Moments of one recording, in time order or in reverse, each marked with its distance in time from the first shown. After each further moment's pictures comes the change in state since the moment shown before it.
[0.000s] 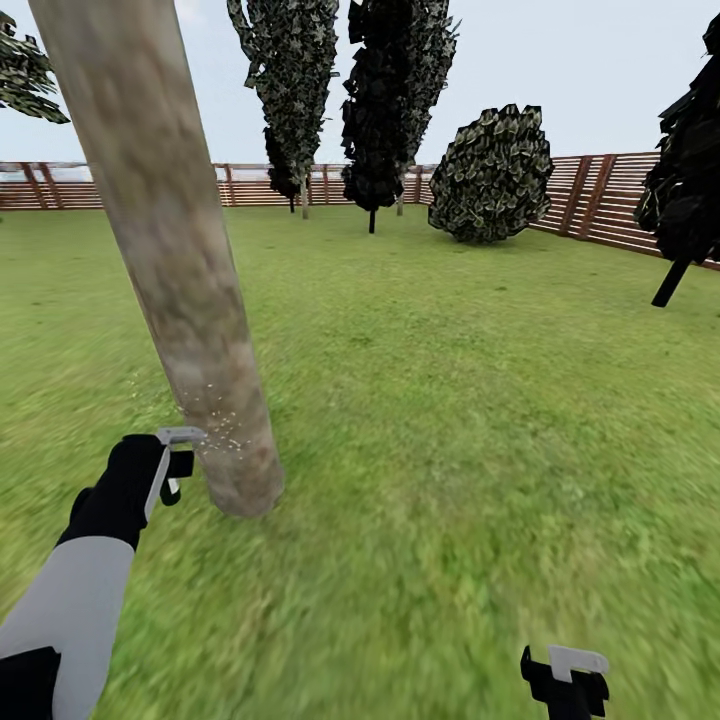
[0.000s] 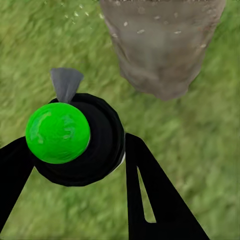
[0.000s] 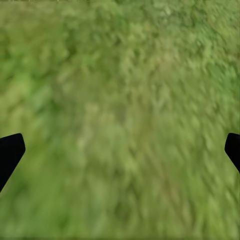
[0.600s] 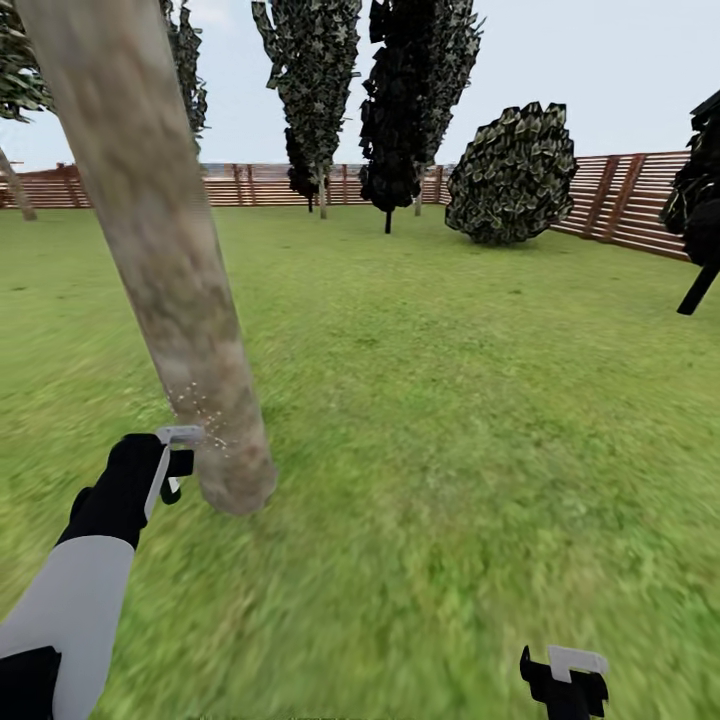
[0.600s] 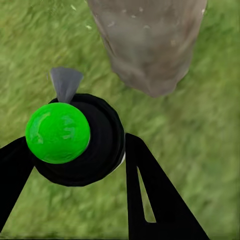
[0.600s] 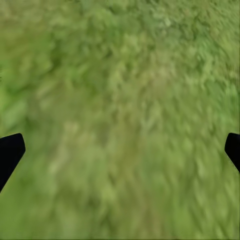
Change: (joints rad) left arm -0.002 -0.001 0.000 -0.003 0.001 0.000 0.000; right arm 0.000 0.002 0.001 0.002 0.002 0.000 0.000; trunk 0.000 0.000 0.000
